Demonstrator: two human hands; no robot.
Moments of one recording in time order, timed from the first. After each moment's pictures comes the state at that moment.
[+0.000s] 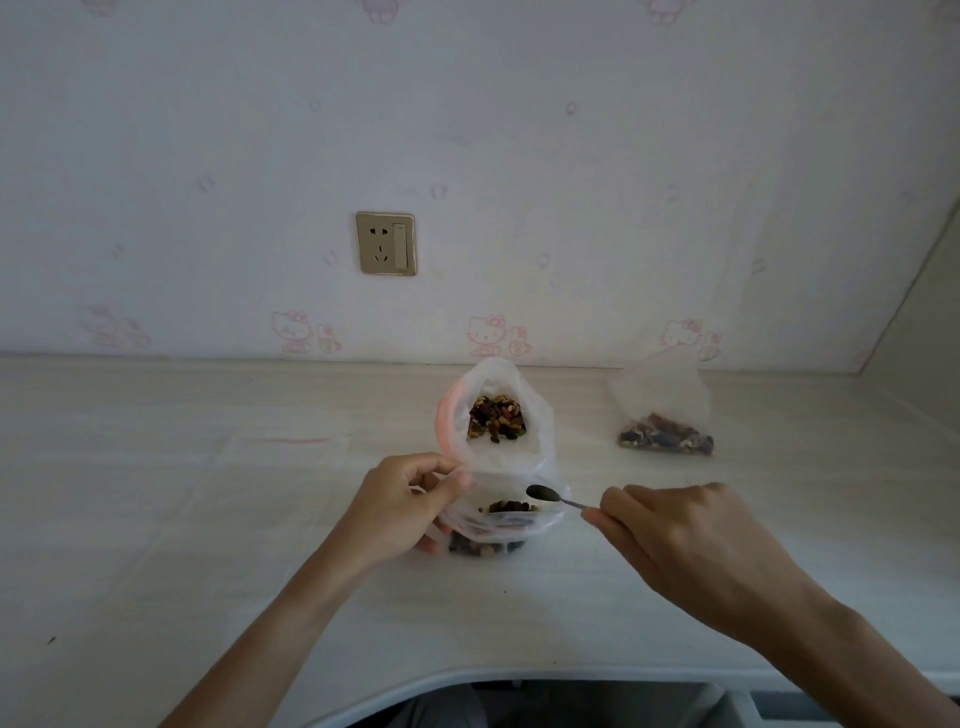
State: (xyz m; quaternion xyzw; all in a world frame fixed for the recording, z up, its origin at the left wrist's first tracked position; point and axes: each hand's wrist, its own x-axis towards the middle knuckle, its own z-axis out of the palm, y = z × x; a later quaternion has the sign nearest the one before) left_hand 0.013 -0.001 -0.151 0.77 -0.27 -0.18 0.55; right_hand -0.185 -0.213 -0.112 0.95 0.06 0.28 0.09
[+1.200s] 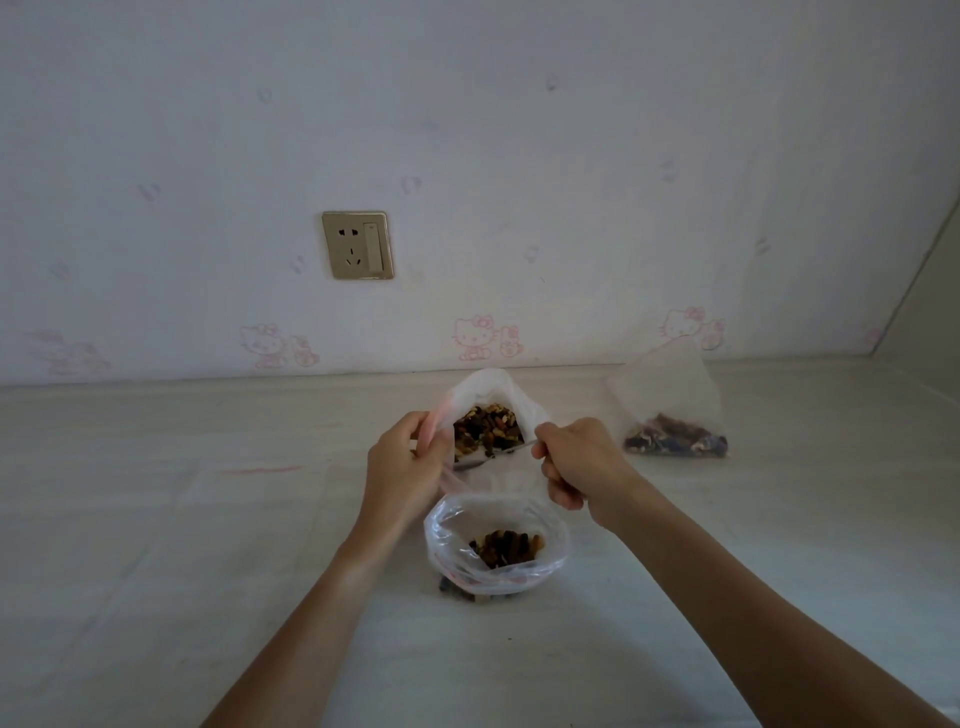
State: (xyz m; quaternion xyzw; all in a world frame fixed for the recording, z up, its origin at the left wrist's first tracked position) left_hand 0.084 -0.067 -0.178 0.79 -0.25 0.01 0.56; right_hand -0.038 -0.228 -0.136 0.69 -0.34 0.12 -0.63
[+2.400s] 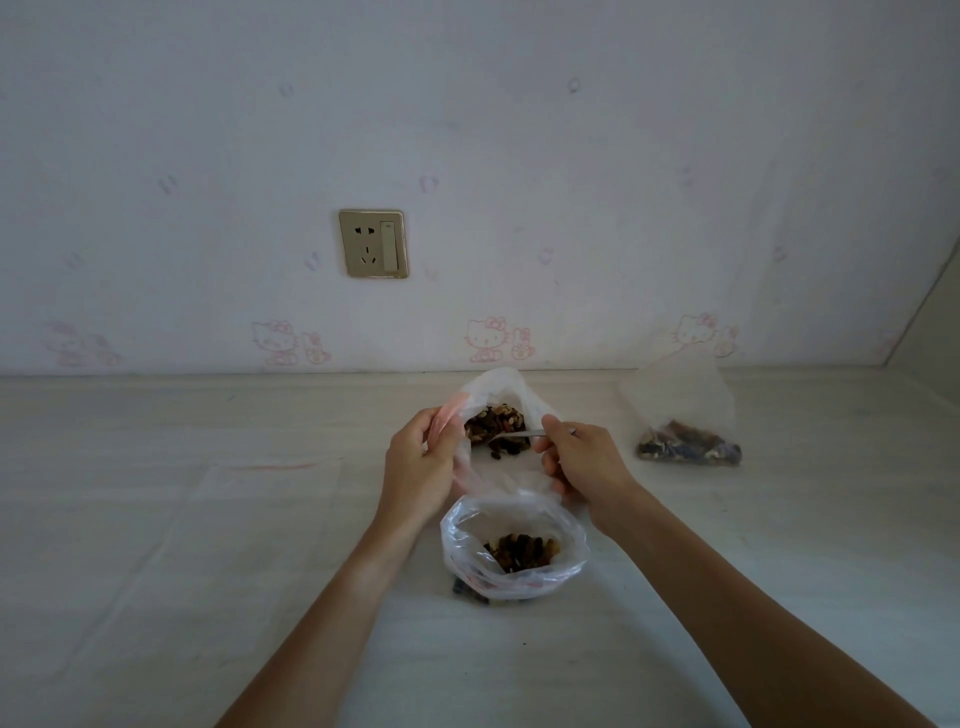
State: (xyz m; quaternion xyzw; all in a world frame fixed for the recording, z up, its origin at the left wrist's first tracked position) left_hand 0.083 -0.072 -0.179 0.73 -0.21 -0.03 0.65; right_hand -0.016 -0.235 -0.161 0.67 -0.33 0.16 -0.64
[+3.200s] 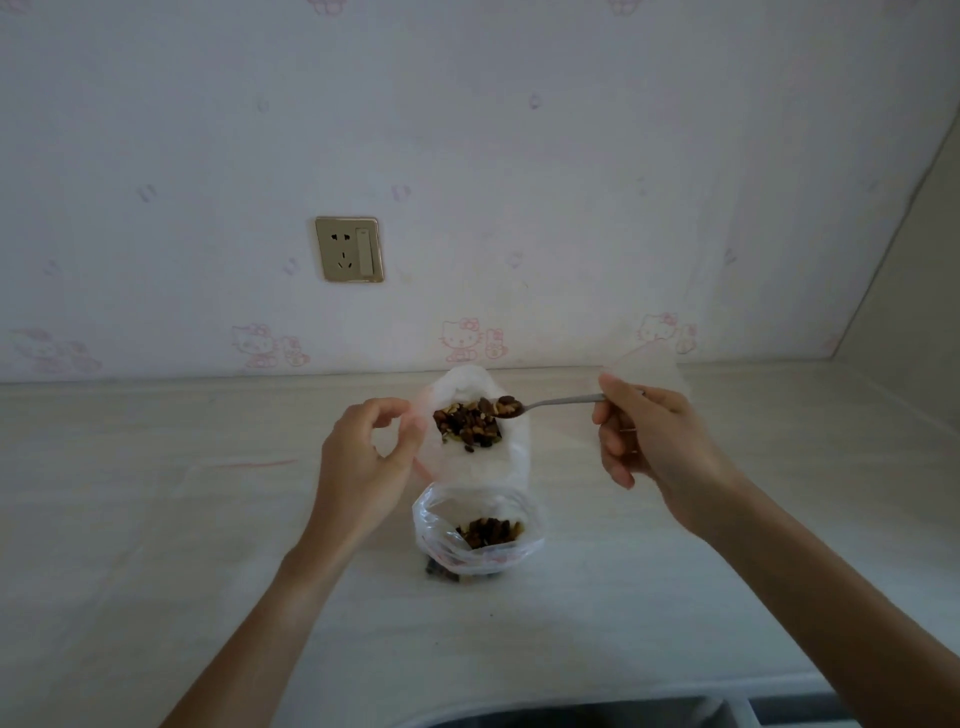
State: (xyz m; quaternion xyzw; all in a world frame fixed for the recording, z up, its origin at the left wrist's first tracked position) left_hand 0.063 -0.031 -0.153 0.80 -0.27 0.10 0.53; right_hand -0.117 -0.249 -0.092 0.68 -0.22 0.24 -0.66
